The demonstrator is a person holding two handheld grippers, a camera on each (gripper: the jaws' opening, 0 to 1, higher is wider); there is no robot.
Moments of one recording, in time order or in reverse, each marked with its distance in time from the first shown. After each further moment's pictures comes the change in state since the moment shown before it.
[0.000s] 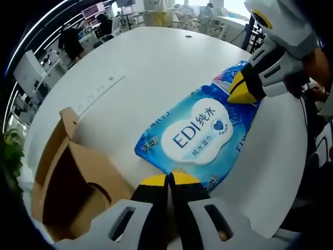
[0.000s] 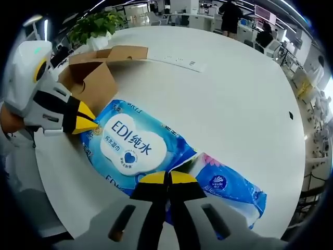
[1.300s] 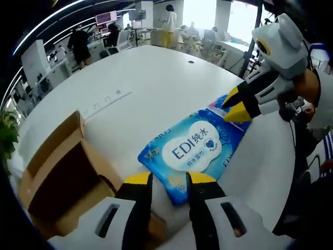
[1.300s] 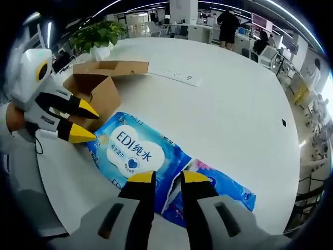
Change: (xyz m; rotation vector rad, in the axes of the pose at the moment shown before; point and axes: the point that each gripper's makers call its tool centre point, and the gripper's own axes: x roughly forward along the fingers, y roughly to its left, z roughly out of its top) left arm -0.029 0.001 0.012 -0.120 -0.211 -0.071; right arm -0.024 0.002 0.016 -0.009 -0.108 -0.012
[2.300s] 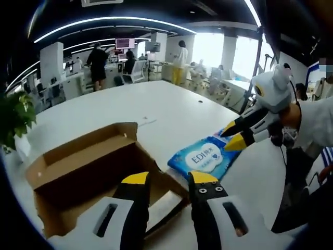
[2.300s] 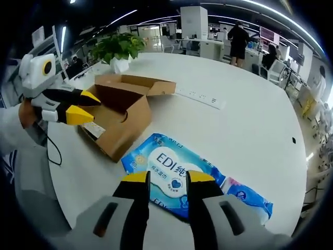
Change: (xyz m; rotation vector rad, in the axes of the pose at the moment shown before) left arm -0.100 0.050 -0.008 -0.102 -0.328 0.022; right arm -0.010 0.070 0.033 -0.053 -0.127 0.084
